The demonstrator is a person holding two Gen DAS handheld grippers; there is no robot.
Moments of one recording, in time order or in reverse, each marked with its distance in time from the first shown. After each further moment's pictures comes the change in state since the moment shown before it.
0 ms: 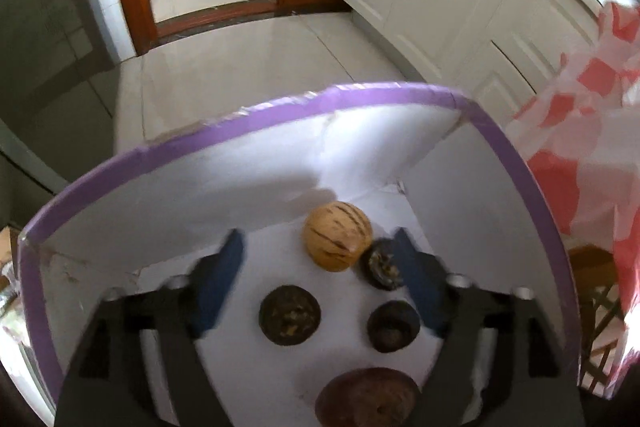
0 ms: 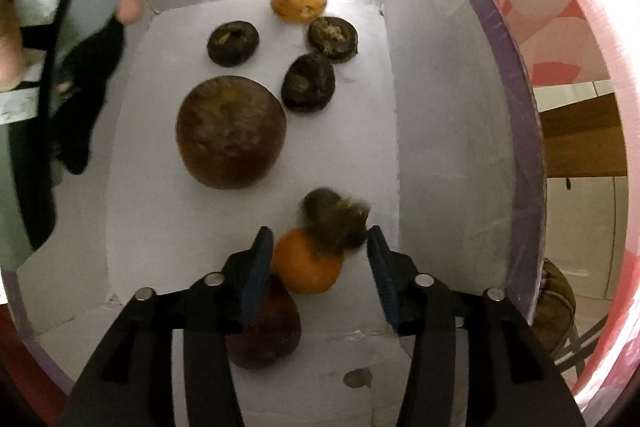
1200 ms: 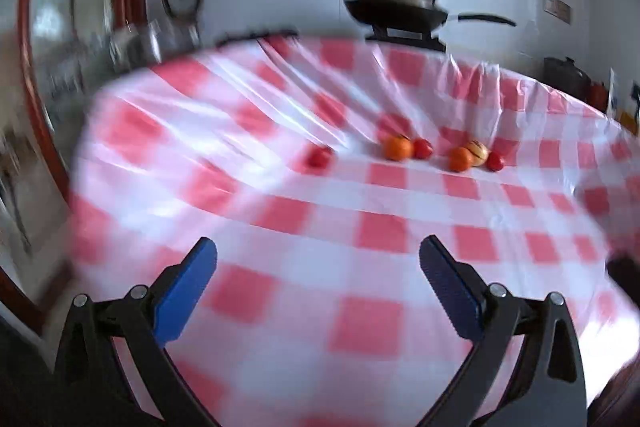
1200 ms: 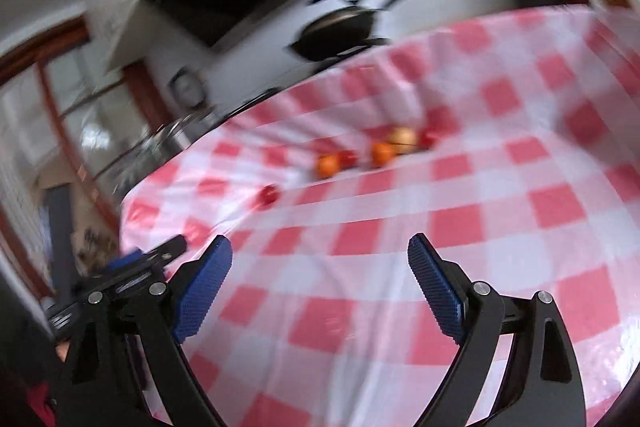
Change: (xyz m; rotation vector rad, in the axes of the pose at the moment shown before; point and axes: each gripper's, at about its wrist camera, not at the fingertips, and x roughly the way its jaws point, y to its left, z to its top) left arm -0.174 -0.512 -0.047 0.743 -0.352 -0.421; right arm -0.255 -0.334 -0.367 1.289 -1.066 -0.284
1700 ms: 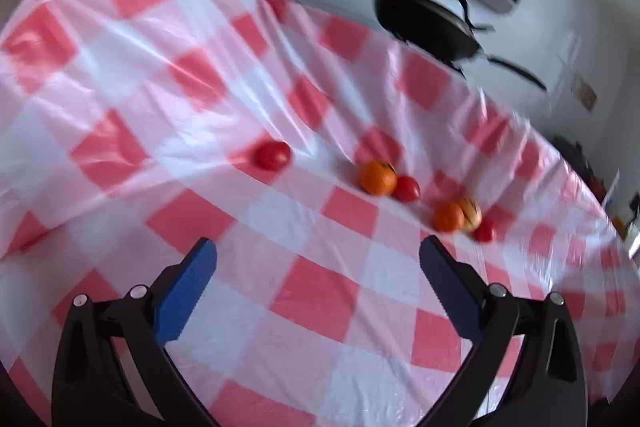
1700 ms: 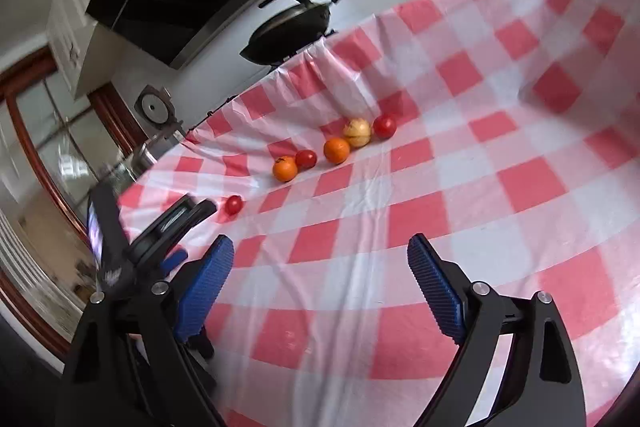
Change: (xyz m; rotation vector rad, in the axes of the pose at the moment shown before) left arm 0.080 0.007 0.010 -0.329 -0.047 -0.125; right arm 0.014 -0.030 -0.001 0.113 0.016 -0.058
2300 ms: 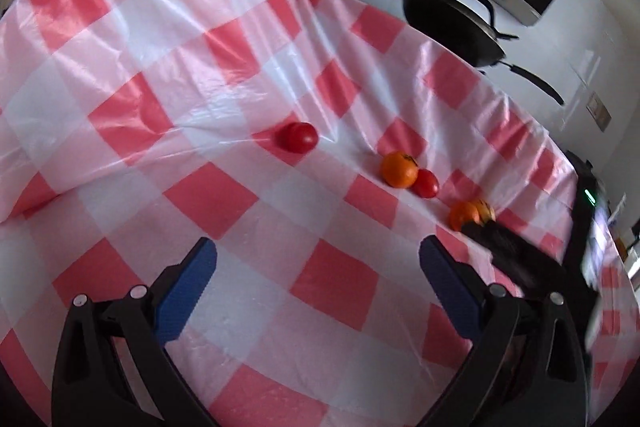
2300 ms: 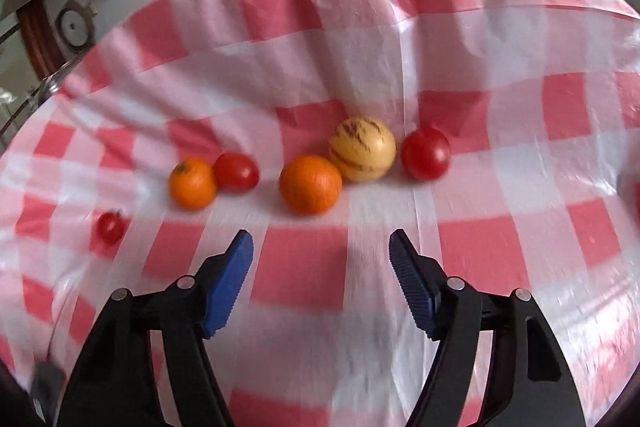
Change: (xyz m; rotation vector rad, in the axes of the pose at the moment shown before) left arm 0.000 0.009 -0.009 -0.044 0.048 0.025; right arm 0.238 0.033 0.079 -0.173 0.229 -0.330
